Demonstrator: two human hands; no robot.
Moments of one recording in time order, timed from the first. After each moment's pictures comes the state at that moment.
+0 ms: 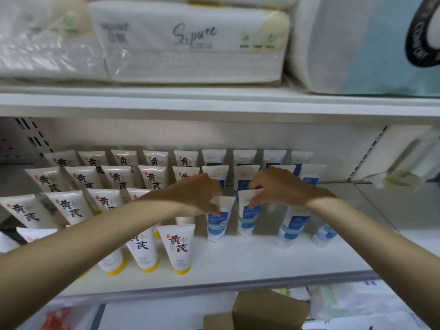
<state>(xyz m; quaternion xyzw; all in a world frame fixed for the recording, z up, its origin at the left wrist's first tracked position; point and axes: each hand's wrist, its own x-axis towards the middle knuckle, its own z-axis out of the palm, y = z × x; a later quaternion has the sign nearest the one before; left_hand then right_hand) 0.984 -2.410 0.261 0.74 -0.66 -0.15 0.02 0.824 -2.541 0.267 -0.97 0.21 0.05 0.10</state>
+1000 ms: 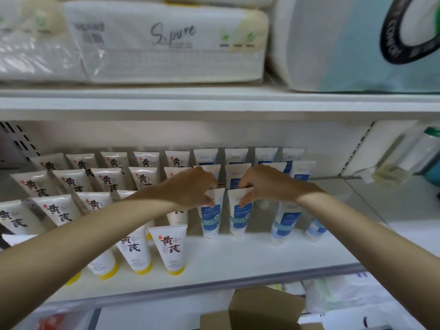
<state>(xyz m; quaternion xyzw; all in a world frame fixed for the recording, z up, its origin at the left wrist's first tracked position) 0.982 -2.418 0.272 0.72 -0.68 -0.12 0.03 0.829 -2.543 0.265 -0.97 0.20 0.06 0.15</state>
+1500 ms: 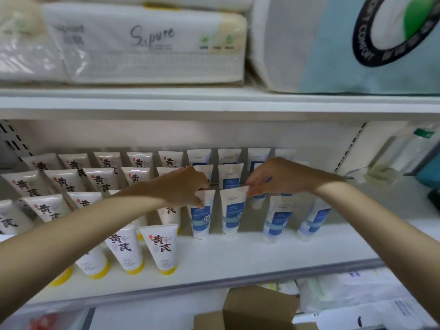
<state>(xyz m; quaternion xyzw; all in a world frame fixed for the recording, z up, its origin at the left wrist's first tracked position) 0.983 -2.420 0.273 0.72 -0.68 -0.12 -0.01 0.792 -2.554 0.296 -0.95 0.22 0.05 0.23</state>
